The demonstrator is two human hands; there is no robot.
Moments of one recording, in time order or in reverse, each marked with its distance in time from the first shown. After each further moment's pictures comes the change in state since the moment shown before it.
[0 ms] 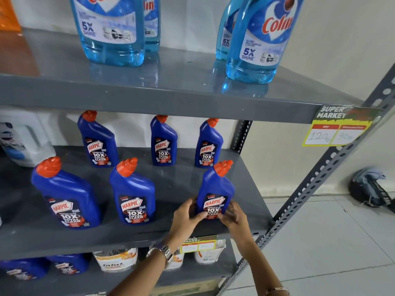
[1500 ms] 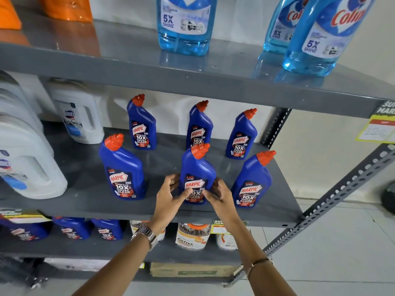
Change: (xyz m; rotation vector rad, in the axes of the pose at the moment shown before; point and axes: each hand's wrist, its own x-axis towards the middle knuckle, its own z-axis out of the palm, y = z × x) left_hand -0.040 -0.014 -0.117 -0.123 0.290 0.051; right_hand -0.022 -0.043 0.118 -0.049 -0.222 -0.158
